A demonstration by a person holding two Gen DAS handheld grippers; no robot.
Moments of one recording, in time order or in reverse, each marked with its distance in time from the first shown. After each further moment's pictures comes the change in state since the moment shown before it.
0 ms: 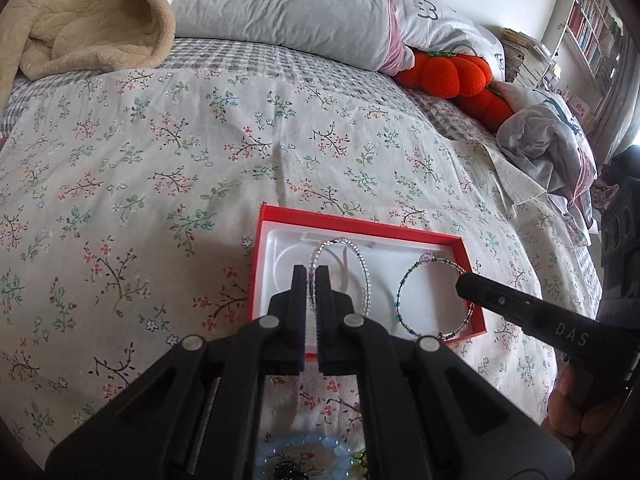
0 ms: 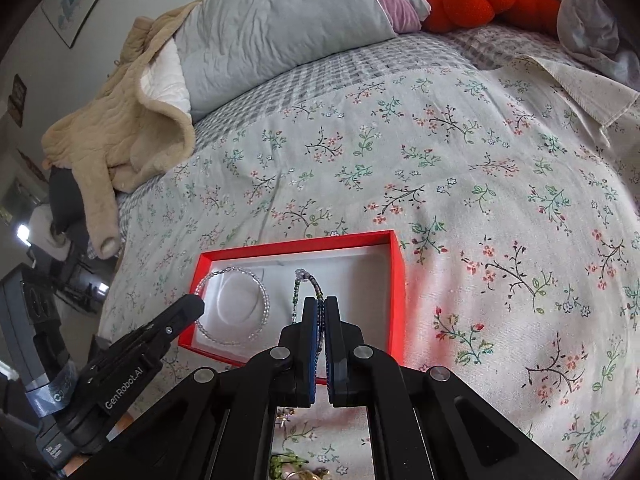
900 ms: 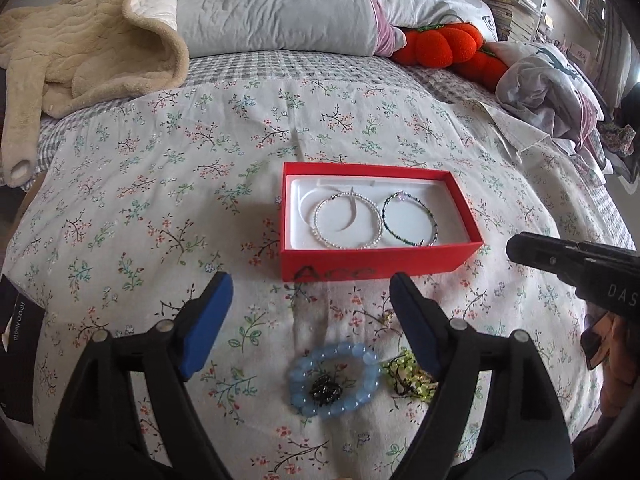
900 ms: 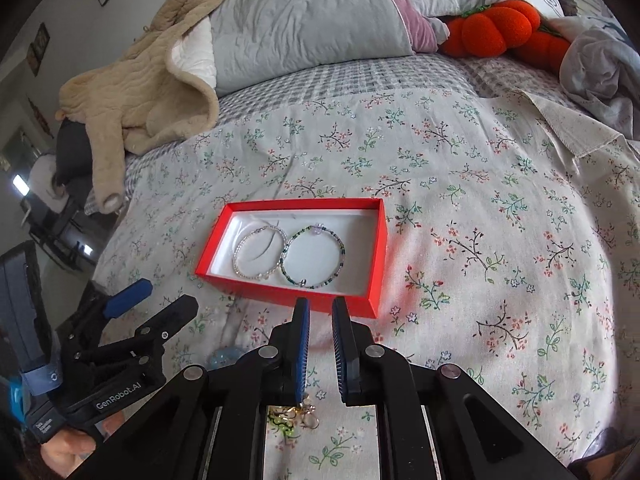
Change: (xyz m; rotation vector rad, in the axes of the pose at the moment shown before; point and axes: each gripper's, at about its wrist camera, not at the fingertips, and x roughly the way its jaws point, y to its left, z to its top) left arm -0.058 -0.017 -0.043 0.160 0.020 0.150; right arm -0.065 0.022 -0.048 -0.182 0.022 -0.064
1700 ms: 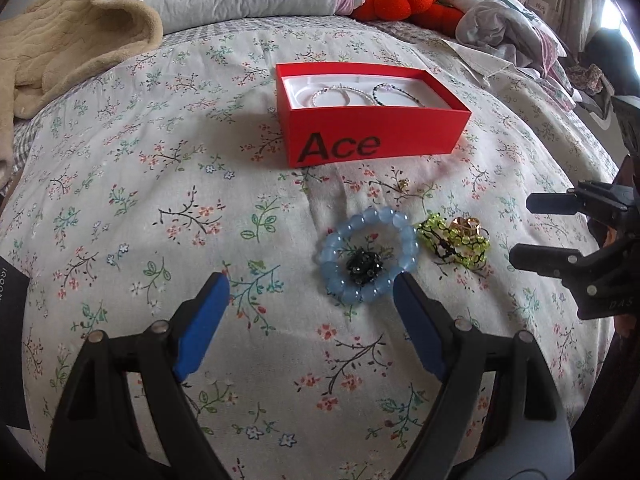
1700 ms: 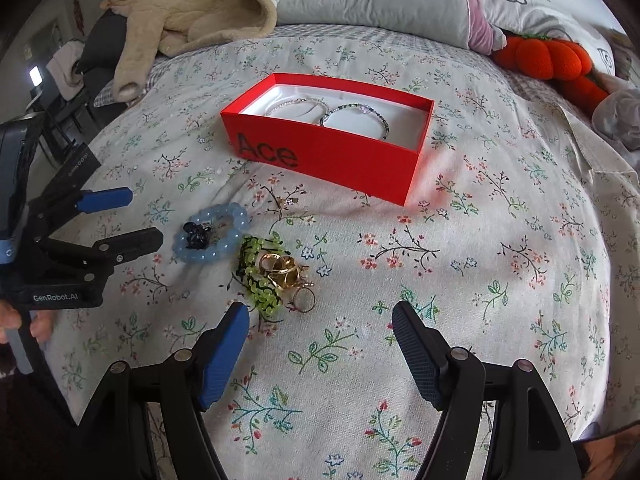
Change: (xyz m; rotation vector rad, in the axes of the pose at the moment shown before) left arm 0.002 0.027 -0.082 0.159 0.058 -0.115; right arm 0.023 0.021 -0.097 -0.272 0.089 -0.069
